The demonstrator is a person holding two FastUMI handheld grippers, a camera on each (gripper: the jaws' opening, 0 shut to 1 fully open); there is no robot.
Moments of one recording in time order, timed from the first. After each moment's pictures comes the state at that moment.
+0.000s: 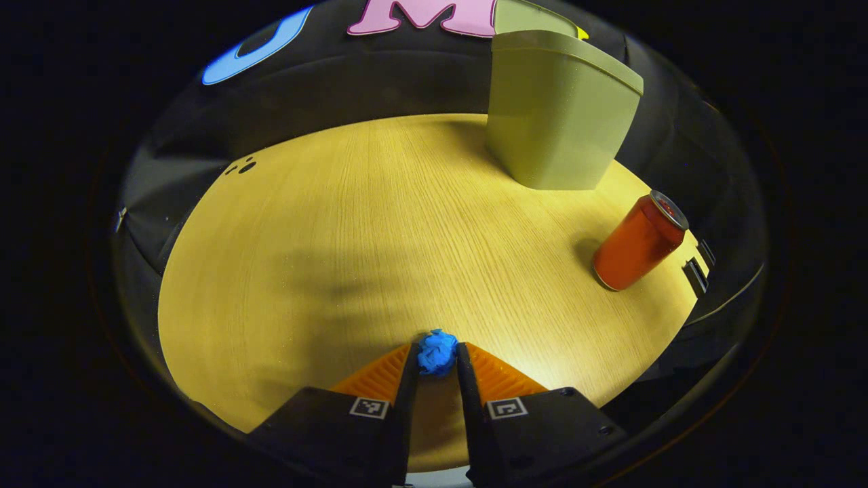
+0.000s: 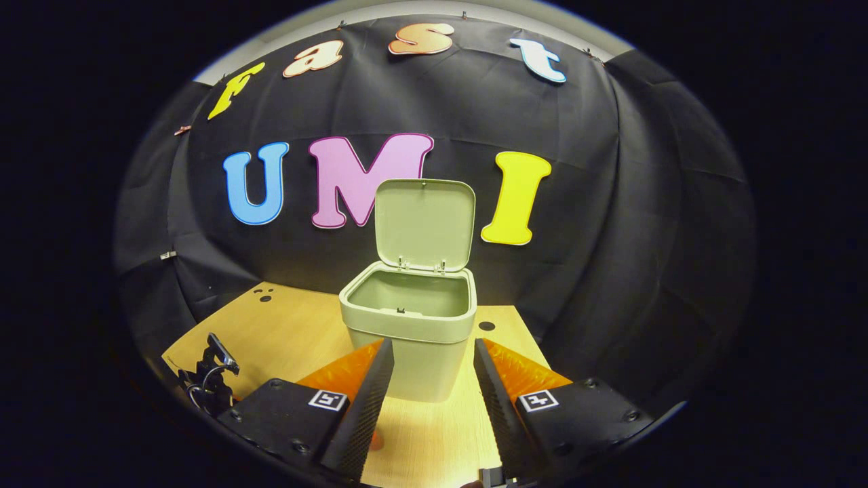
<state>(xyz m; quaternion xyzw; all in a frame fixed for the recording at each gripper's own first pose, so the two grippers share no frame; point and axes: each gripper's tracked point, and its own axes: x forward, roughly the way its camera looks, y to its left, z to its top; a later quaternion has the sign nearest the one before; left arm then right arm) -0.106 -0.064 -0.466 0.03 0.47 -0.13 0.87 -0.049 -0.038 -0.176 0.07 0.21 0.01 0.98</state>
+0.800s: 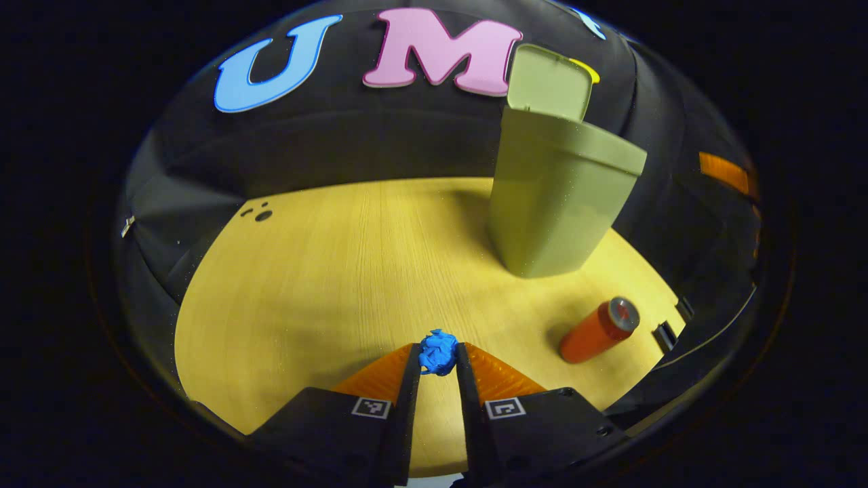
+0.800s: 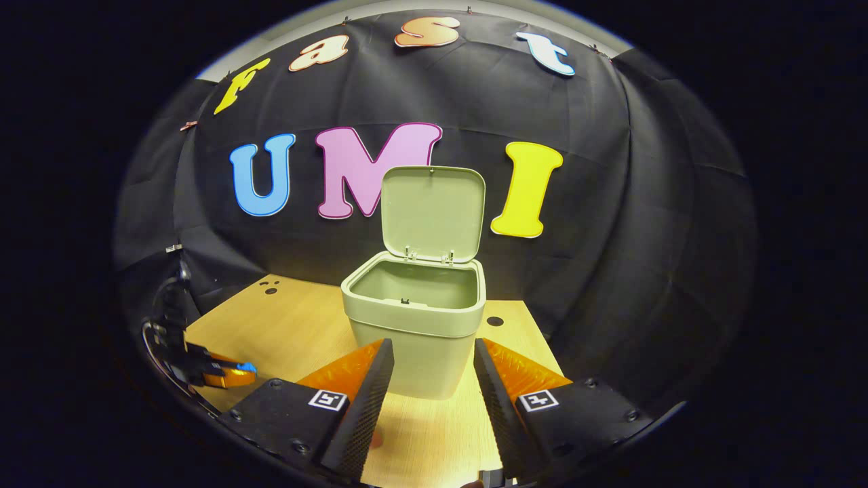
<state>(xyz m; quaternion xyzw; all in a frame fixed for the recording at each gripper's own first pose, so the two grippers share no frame) -0.033 -0.067 -0.331 -0.01 0.35 -0.12 0.93 -0.043 -0.032 -0.196 0.07 0.22 0.04 0.97</state>
